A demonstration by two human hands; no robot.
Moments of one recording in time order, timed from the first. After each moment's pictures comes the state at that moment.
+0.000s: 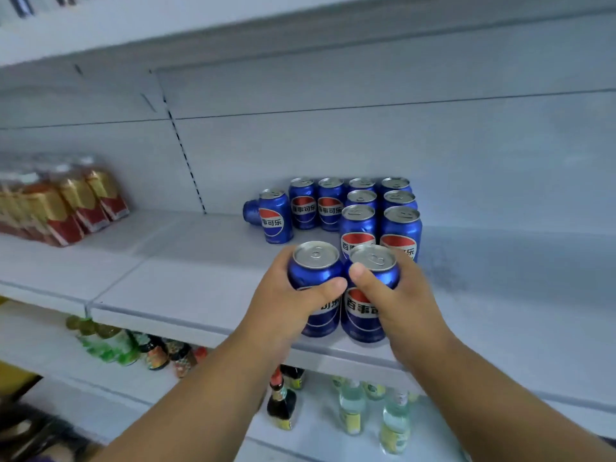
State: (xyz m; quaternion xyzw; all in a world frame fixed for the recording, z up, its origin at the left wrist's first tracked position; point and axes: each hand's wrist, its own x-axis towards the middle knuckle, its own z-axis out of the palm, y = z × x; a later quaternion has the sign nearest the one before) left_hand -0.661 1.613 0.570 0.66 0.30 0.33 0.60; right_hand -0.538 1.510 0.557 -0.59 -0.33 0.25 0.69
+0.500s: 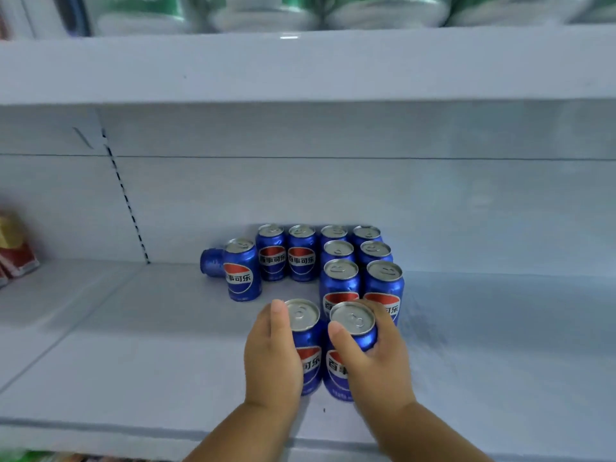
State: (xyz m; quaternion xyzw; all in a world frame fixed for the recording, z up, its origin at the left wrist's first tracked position) left_hand -0.615 1.651 0.553 0.56 0.35 0.41 0.63; right_hand -0.543 1.556 0.542 -0.67 -0.26 0.11 0.69
